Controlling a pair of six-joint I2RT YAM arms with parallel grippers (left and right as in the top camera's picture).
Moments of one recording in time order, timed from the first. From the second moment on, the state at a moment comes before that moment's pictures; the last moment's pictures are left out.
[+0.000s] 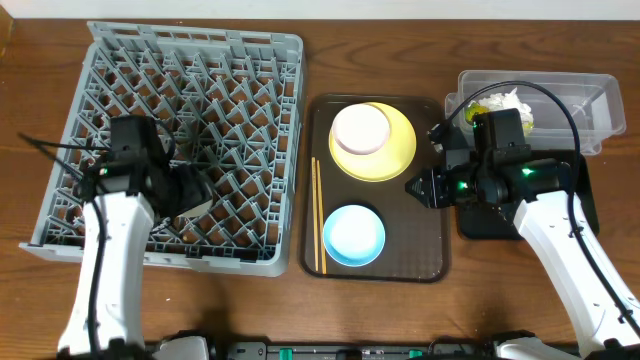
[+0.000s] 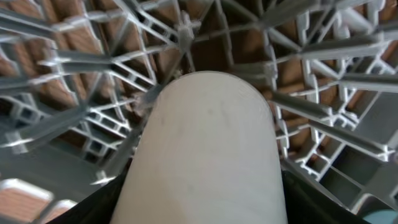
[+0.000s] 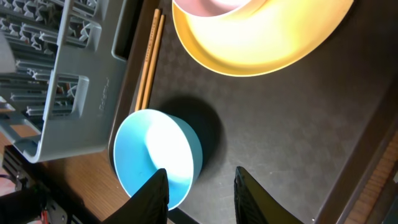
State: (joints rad) left arm 0.16 1.36 1.06 -1.01 0.04 -0.32; right arm 0.19 1.38 1.03 -0.80 -0.50 0.09
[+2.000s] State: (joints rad) left arm -0.78 1.43 1.11 -0.78 0.15 -0.28; right arm 0.01 1.21 1.04 -1.04 -0.01 0.32
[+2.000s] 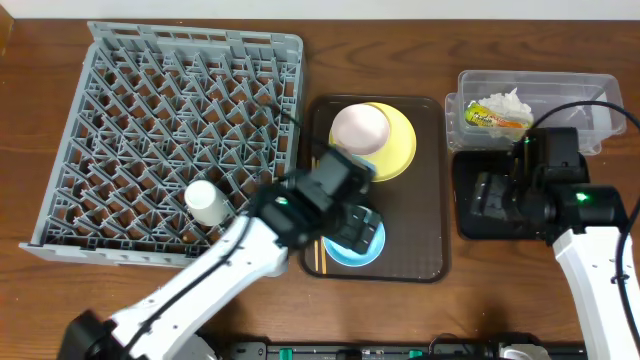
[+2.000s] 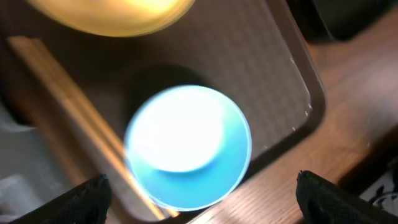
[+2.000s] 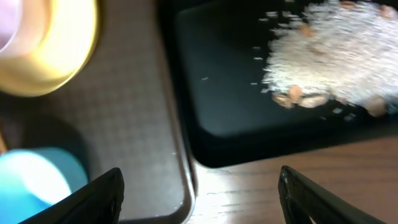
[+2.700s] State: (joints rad) left arm -0.95 1.80 1.11 -0.67 0.12 -0.28; right arm -0.01 1.21 1.04 -1.05 0.02 0.36
